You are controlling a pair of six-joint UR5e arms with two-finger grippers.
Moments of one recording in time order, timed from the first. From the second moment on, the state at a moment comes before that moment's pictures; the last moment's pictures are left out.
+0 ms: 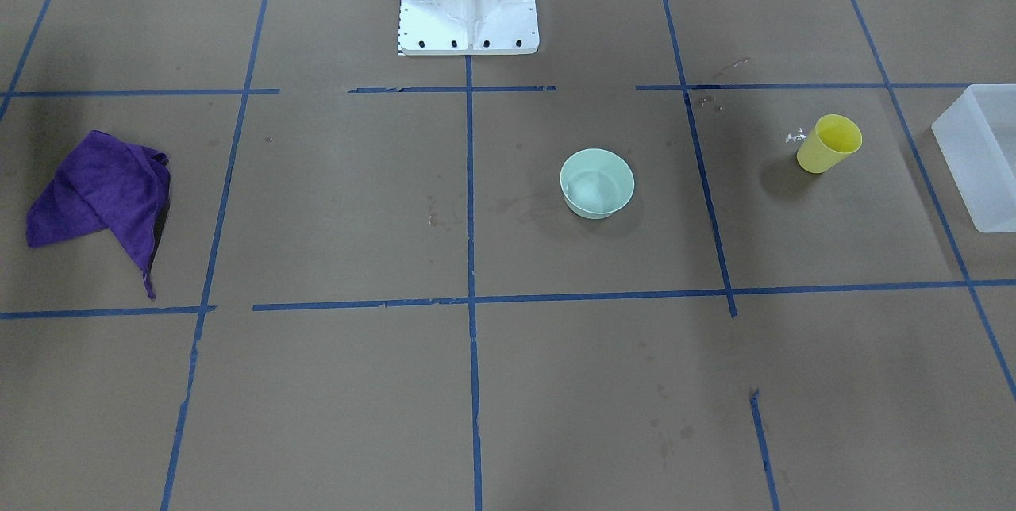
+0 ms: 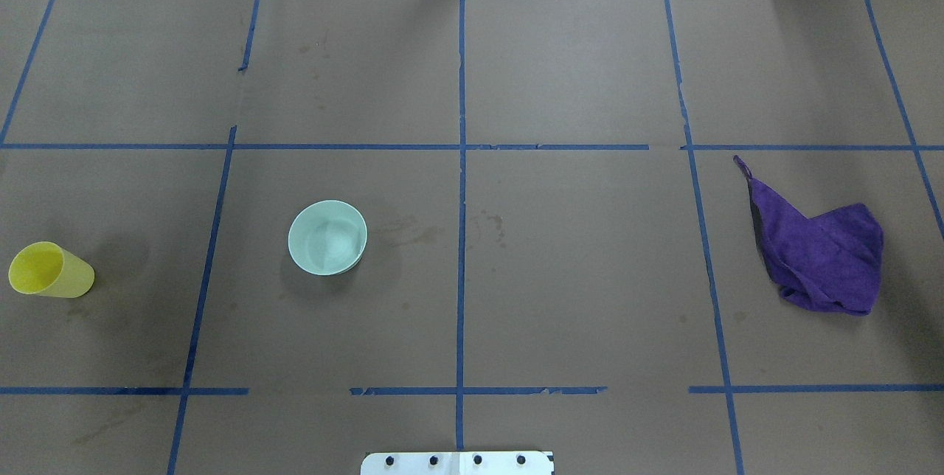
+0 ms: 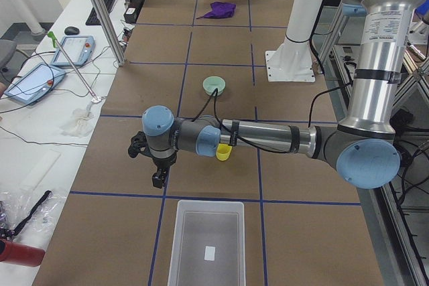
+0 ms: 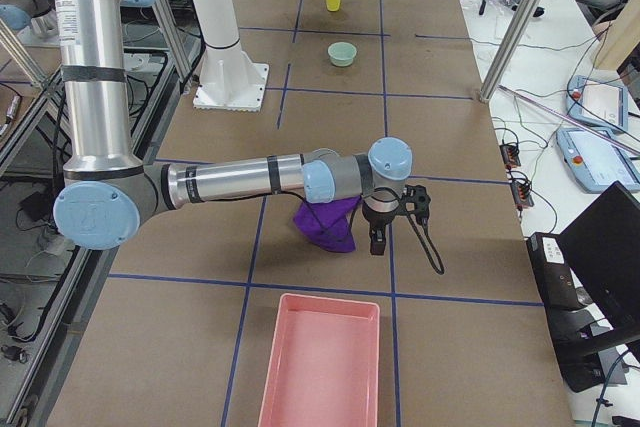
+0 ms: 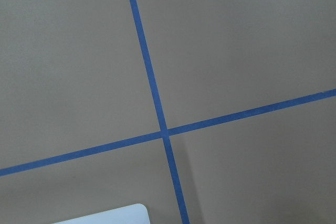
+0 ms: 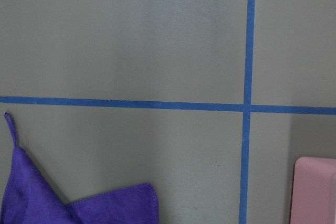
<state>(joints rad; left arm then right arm) -1.50 -1.66 -1.56 -1.70 -2.33 0.05 1.43 -1.55 1.68 -1.52 2.34 0.22</state>
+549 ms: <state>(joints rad) -1.46 -1.66 -1.56 -1.70 -2.33 0.05 1.43 -1.56 1.68 -1.52 2.34 0.22</state>
